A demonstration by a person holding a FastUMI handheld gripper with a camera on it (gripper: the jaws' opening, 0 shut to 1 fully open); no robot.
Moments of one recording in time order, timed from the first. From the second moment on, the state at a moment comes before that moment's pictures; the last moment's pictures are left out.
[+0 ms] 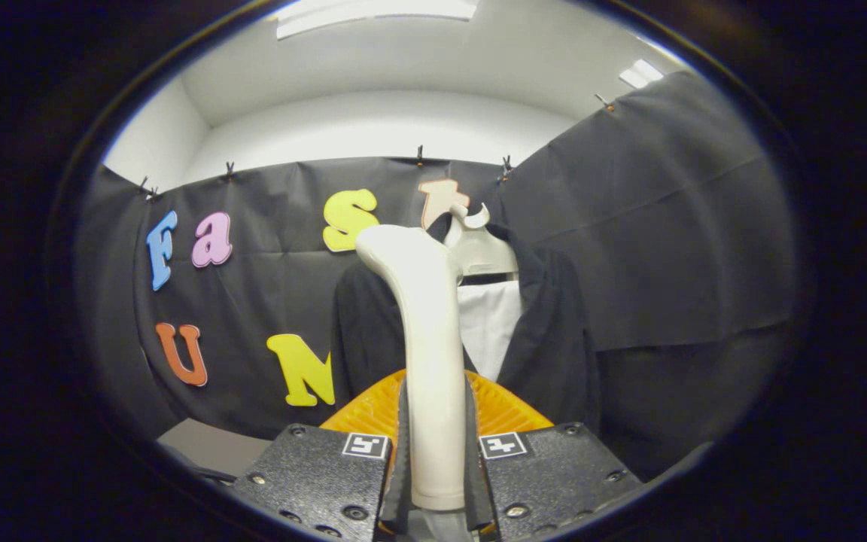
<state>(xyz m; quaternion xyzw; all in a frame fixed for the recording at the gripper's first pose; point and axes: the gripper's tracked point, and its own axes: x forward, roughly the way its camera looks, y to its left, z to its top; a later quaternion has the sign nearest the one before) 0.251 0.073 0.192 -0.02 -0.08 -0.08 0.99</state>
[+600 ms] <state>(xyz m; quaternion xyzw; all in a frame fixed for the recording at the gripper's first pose) 0.262 0.052 0.113 -0.04 -0.01 -0.11 0.99</state>
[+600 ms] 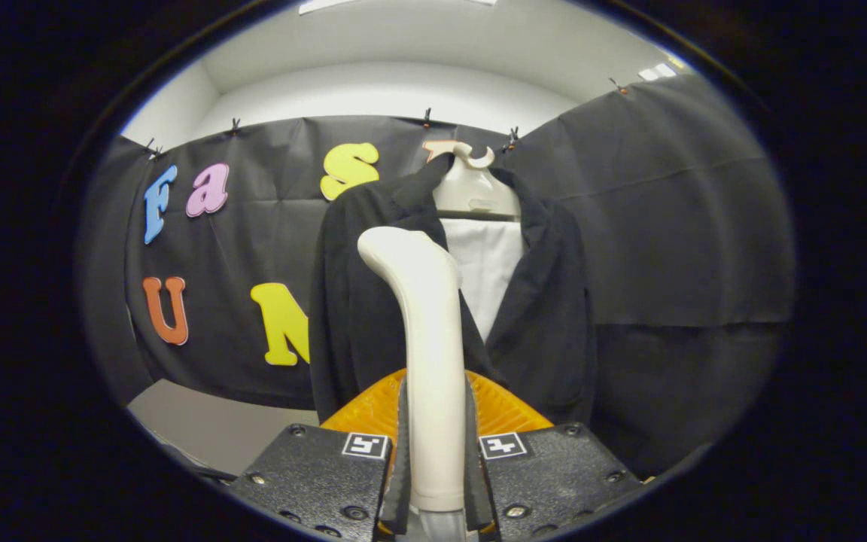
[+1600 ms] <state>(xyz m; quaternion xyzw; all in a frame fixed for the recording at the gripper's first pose) 0.243 0.012 -0.023 -0.06 0.11 -0.16 0.98</state>
